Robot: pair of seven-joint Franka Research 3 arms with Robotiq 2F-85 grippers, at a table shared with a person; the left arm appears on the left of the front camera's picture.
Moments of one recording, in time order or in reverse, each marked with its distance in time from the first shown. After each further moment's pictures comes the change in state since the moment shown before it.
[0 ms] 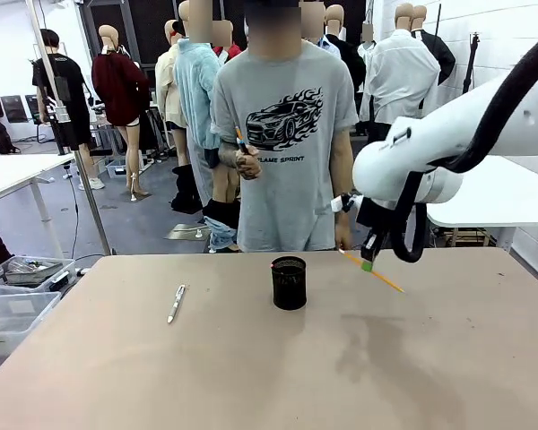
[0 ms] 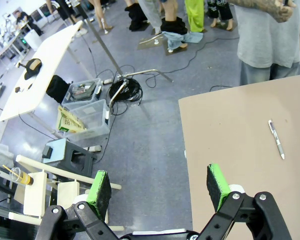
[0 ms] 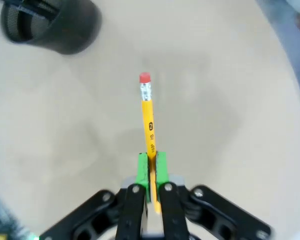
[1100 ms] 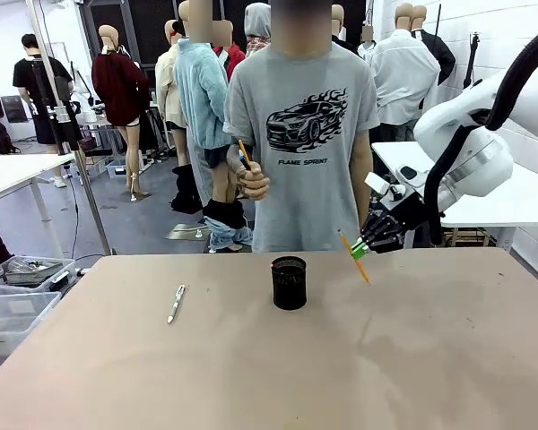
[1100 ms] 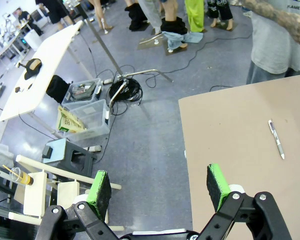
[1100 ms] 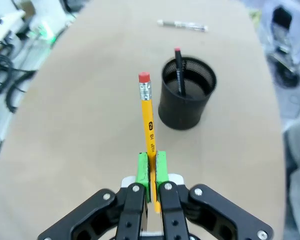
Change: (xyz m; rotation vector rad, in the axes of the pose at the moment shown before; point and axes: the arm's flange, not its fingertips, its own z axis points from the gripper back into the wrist) left arm 0.000 0.000 0.000 0.000 0.000 0.000; right arm -0.055 -0.040 0.004 0.391 -0.651 0.629
